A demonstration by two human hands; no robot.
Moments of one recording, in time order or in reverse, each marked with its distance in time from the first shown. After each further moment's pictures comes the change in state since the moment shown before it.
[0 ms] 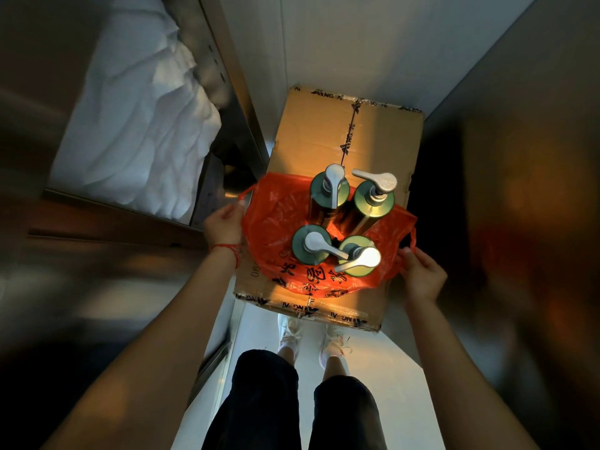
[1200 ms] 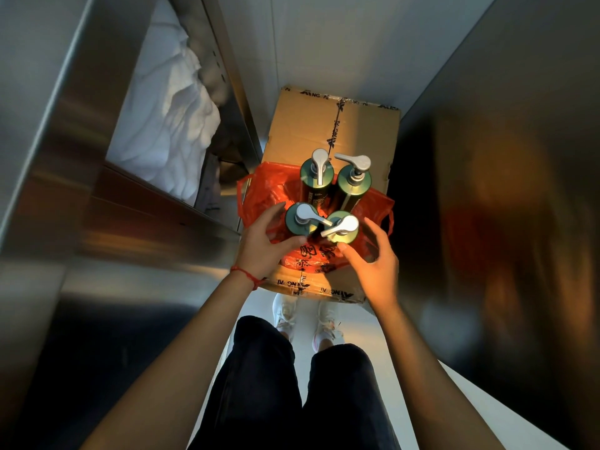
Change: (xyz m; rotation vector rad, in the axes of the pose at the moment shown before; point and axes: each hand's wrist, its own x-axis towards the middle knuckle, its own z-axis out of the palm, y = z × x) left_hand -0.107 0.004 -0.017 0.047 -0.576 0.340; right_hand -0.109 -0.025 -0.018 -0.291 -0.408 -0.495
